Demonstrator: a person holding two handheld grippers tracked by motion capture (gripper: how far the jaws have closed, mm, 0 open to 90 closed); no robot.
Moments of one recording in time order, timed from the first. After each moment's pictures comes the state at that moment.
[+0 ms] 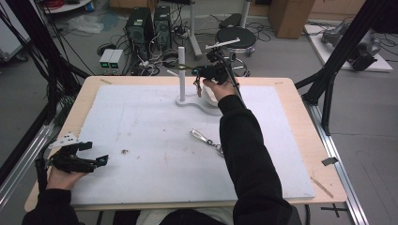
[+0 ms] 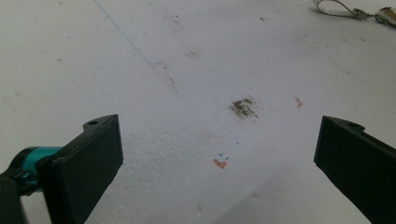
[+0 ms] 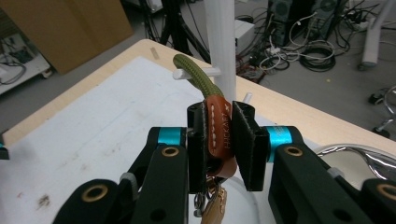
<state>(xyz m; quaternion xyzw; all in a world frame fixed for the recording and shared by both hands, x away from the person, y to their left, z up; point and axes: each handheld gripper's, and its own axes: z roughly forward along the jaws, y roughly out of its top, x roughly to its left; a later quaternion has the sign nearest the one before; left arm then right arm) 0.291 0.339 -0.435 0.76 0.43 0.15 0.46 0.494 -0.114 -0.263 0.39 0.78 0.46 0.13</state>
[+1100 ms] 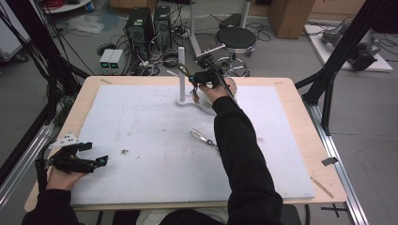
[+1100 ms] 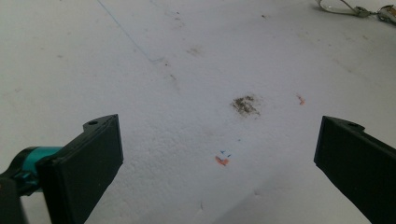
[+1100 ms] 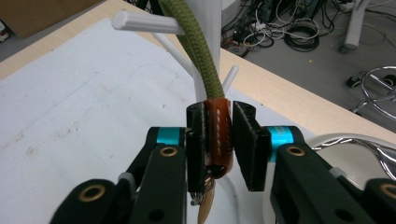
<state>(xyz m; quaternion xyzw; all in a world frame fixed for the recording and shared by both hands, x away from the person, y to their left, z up) 0.291 0.340 -0.437 0.76 0.43 0.15 0.46 0.516 -0.095 -0.297 0.40 0.81 0.39 0.17</state>
